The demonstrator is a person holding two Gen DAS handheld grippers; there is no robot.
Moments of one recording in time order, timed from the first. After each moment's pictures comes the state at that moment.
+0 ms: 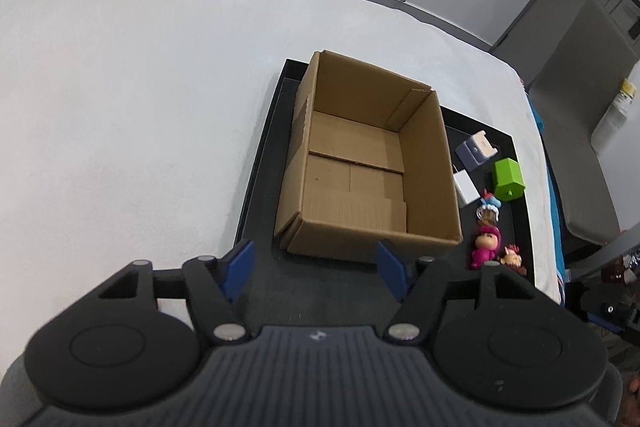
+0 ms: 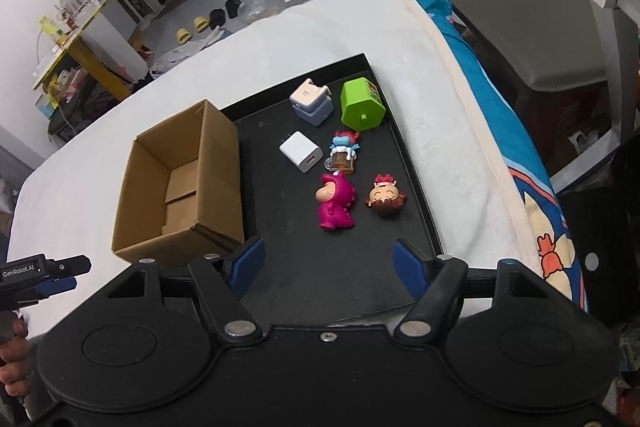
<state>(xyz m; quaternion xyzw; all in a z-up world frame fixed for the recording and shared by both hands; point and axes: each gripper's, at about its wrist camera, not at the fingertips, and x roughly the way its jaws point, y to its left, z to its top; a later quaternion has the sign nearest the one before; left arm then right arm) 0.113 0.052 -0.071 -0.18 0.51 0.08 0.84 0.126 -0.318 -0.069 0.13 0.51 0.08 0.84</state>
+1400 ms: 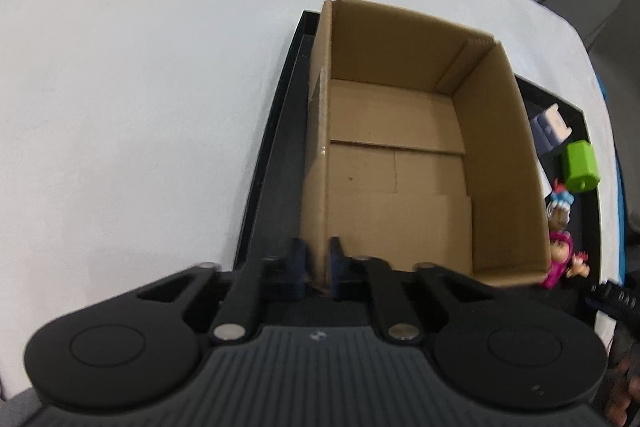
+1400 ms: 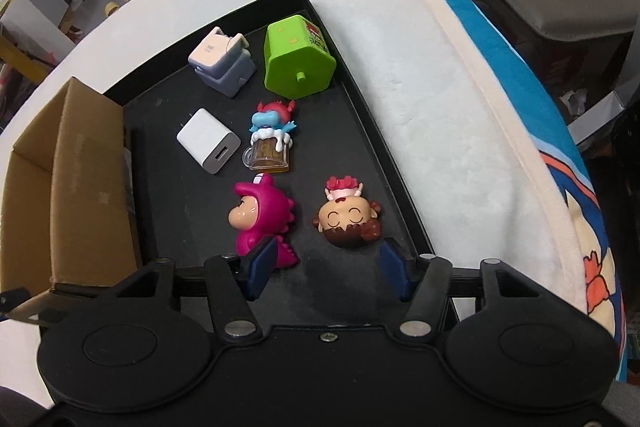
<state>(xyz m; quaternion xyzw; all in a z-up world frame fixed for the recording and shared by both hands) 0.182 0.054 -0.141 -0.14 0.58 0.11 0.79 0.207 -0.301 -0.183 0.12 0.57 0.01 0.81</state>
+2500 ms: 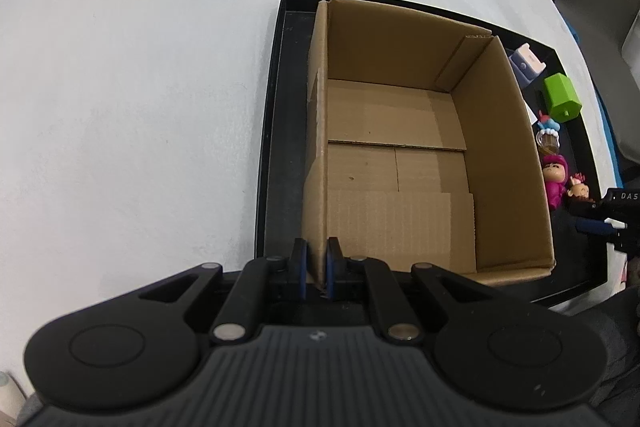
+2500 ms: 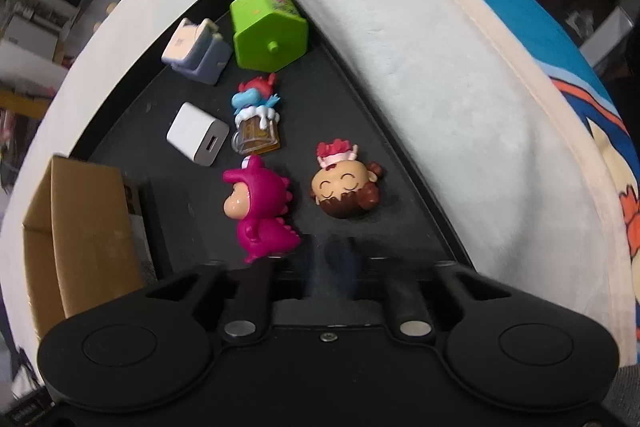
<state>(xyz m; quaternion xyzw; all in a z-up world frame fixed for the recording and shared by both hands) 0.144 0.051 -0.135 -0.10 0.59 0.05 0.80 0.208 -0.328 -0.202 0.23 0.60 -0.01 0.76</state>
